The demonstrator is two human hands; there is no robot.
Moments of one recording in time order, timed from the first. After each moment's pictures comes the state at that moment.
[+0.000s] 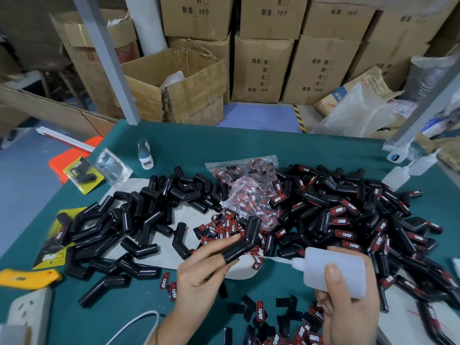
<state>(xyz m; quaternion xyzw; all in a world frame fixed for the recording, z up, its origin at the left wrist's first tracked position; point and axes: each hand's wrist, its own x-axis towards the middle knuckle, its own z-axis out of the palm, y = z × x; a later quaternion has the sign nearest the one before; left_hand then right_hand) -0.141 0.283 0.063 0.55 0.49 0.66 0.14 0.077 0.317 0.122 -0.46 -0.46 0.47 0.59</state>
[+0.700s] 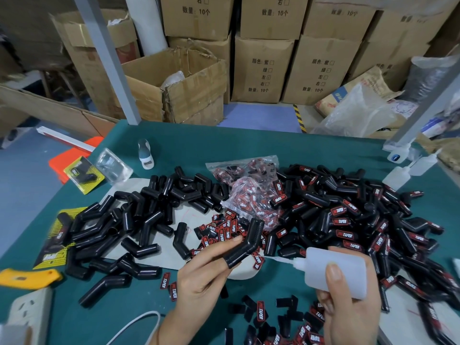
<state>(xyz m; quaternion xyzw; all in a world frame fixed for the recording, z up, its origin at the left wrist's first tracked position) -0.143 0.281 0.059 0.60 0.48 0.64 0.08 0.080 0.320 0.114 -0.47 -0.47 0.45 0.60</state>
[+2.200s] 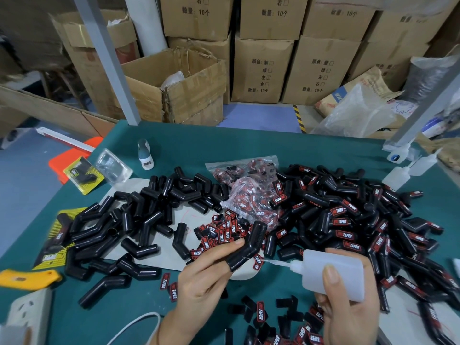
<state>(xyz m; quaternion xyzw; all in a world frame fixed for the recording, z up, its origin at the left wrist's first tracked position) -0.143 0.280 0.060 0.63 0.47 0.61 0.06 0.081 0.319 0.111 -0.48 -0.49 0.43 0.59</state>
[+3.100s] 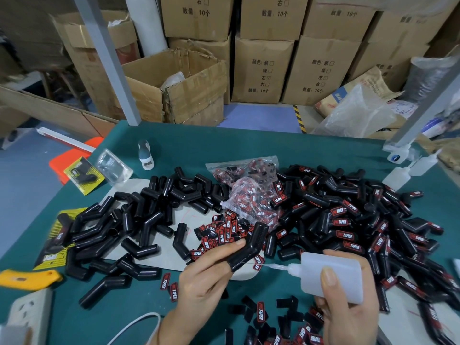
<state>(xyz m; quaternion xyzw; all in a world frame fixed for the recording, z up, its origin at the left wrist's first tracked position) -0.144 0.281 0.062 0.64 0.48 0.60 0.04 0.077 0.314 0.119 -0.47 -0.48 0.45 0.59</state>
